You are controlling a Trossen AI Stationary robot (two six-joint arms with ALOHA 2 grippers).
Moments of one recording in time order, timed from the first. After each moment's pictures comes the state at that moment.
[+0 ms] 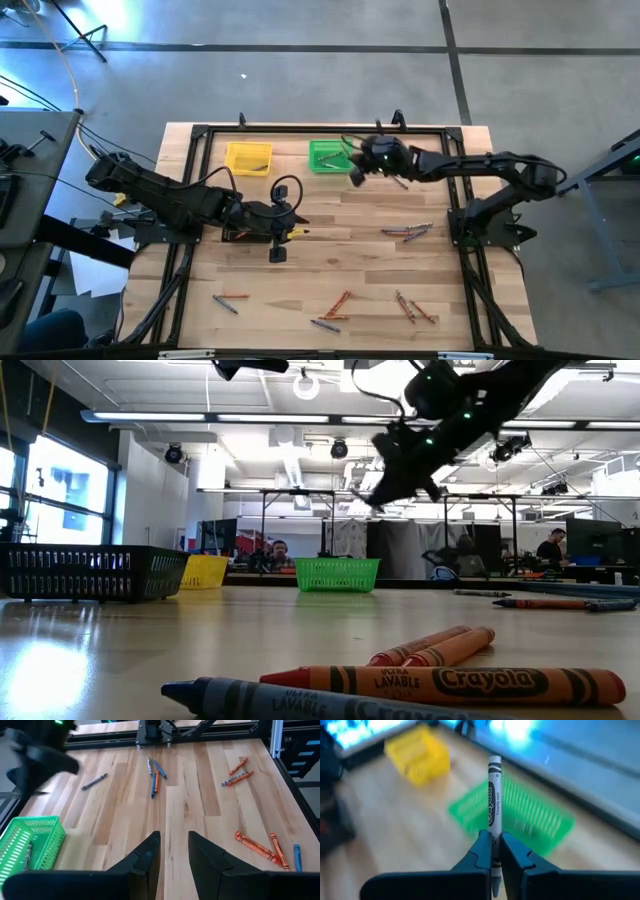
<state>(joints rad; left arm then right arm) -0.30 1.34 1.10 -0.36 -0.34 -0.10 -0.36 1.45 0.83 0.10 0.20 0.29</state>
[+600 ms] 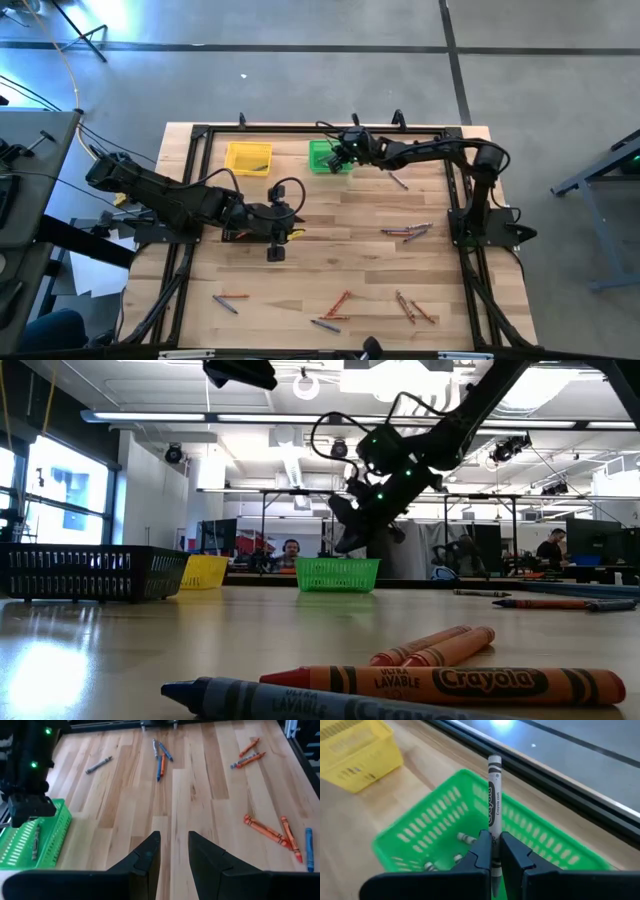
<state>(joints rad) -0.30 1.34 1.10 -0.45 -0.36 -0.12 -0.46 1.87 1.05 0.20 0.14 0.28</state>
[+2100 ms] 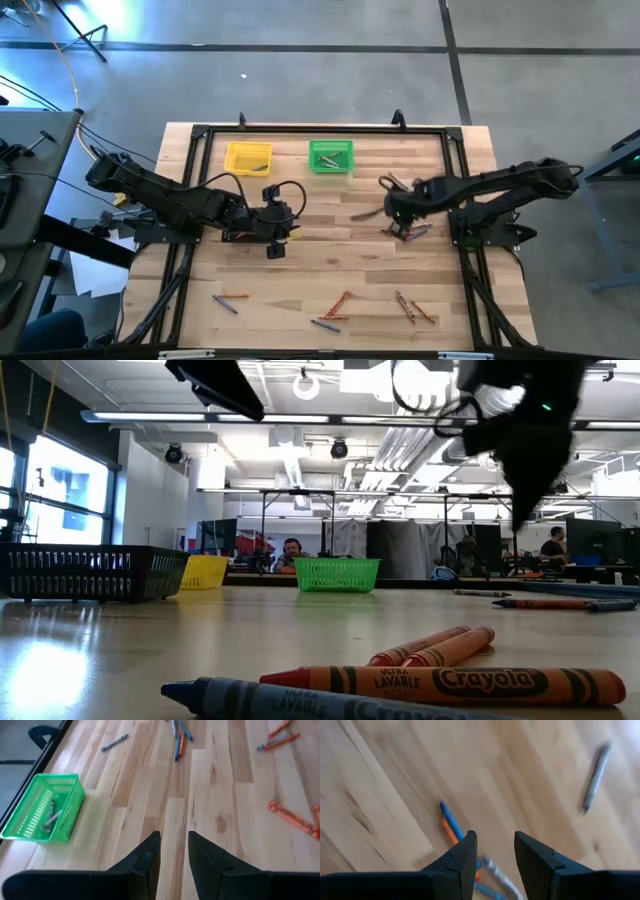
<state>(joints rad) -0.30 1.34 1.04 -0.46 -0.43 -0.18 0.09 1.27 0.84 -0.96 0.21 0.58</state>
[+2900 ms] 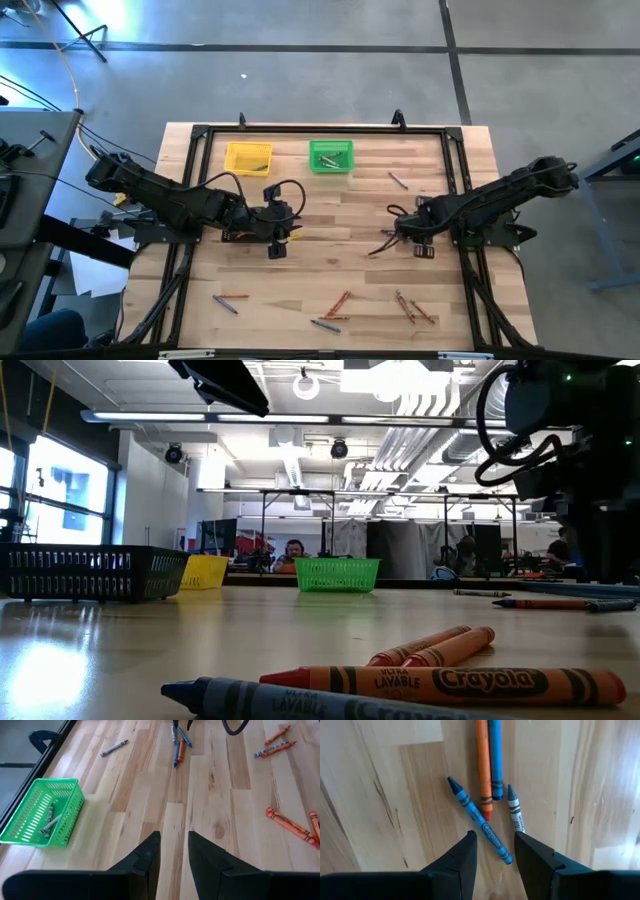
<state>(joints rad) -0.30 1.34 1.04 -0.44 -0.43 -0.18 0.23 1.27 0.66 -0.94 0.10 0.31</state>
